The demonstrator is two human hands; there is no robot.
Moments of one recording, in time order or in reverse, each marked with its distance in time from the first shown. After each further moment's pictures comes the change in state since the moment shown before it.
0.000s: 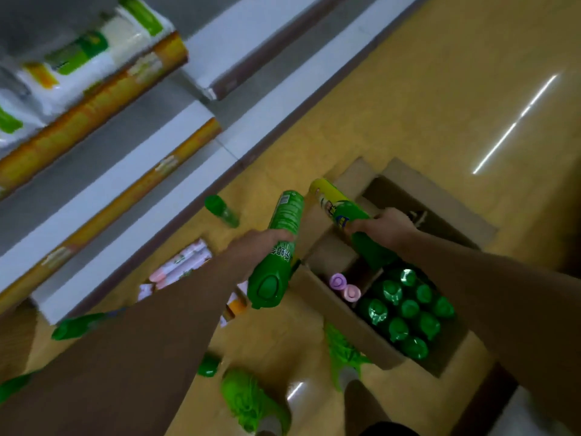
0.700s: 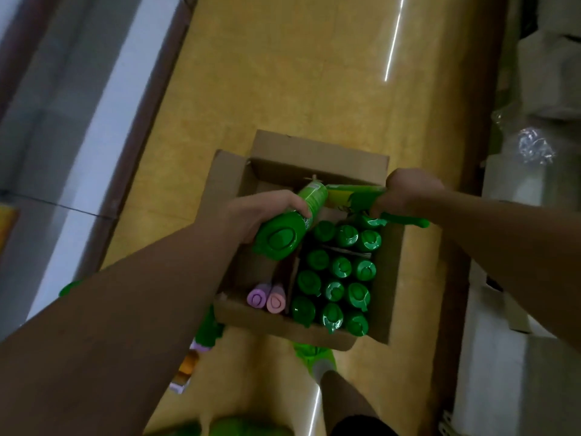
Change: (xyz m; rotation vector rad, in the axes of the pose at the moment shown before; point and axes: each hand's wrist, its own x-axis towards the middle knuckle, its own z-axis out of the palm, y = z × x) left_hand 0.077 0.138 0.309 0.740 -0.444 -0.111; right_hand 0.092 0.235 -0.179 -0.323 0.115 0.241
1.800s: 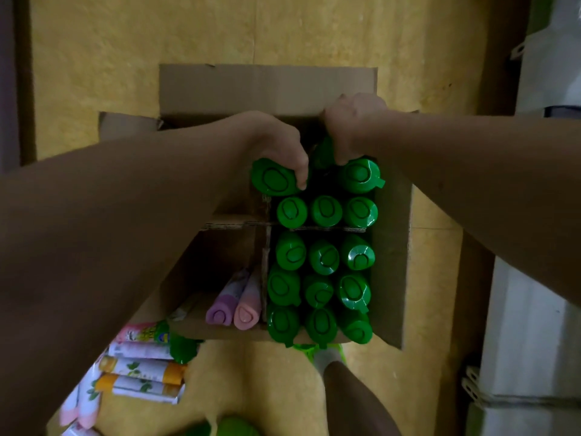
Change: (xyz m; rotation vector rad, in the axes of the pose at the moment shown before) left_hand 0.214 0.102 0.056 1.050 -0.056 0.055; right_hand 0.176 0.002 0.080 -0.253 0.022 -0.235
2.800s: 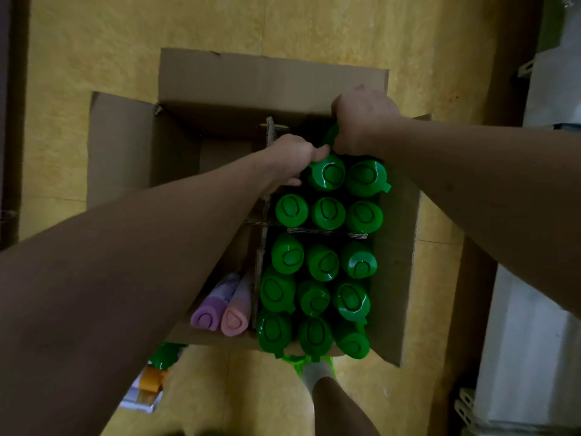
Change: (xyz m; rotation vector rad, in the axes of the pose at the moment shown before) left_hand 0.056 -0.015 0.054 -0.963 0.272 0.075; right_hand 0.017 0.005 0.020 0.155 0.194 0.056
